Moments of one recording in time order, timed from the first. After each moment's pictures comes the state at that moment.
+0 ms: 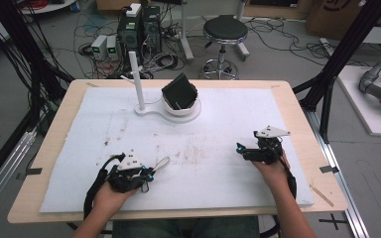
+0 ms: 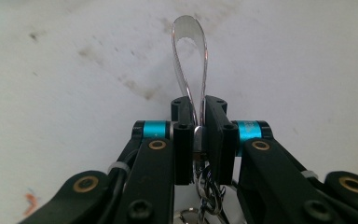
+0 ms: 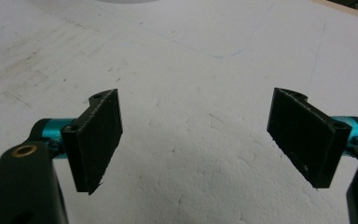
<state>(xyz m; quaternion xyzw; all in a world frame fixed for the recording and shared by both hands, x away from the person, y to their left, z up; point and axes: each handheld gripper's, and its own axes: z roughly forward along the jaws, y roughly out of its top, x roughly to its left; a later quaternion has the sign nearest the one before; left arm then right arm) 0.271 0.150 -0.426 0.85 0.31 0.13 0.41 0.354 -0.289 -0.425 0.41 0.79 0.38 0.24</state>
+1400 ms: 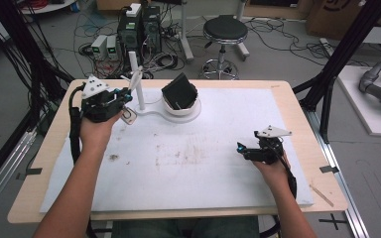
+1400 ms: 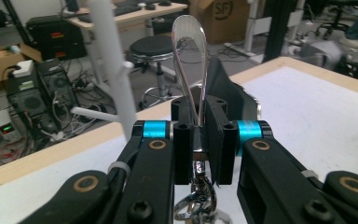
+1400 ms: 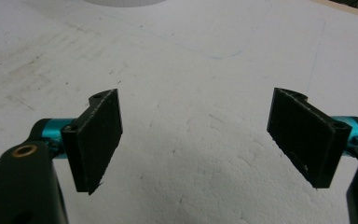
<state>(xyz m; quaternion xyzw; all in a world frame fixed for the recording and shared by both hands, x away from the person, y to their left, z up) 0.372 0.196 -0.293 0.70 0.39 0.32 0.51 0.353 -0.292 -0.425 0.41 0.79 0.39 0.24</state>
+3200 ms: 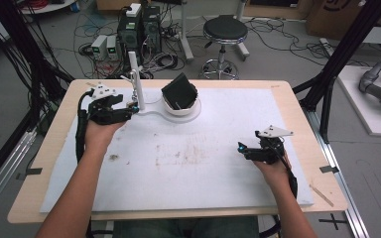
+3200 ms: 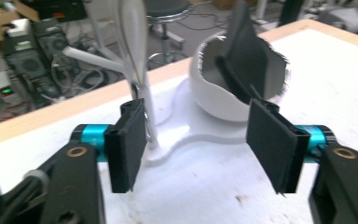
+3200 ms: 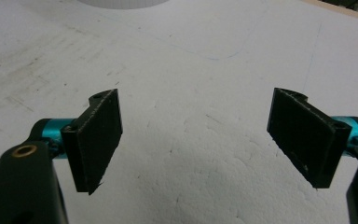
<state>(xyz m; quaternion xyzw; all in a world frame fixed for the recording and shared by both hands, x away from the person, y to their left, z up) 0.385 0.198 -0.333 0.73 0.42 0.27 0.47 0.353 -0.294 -0.424 0.41 0.78 0.39 0.24</state>
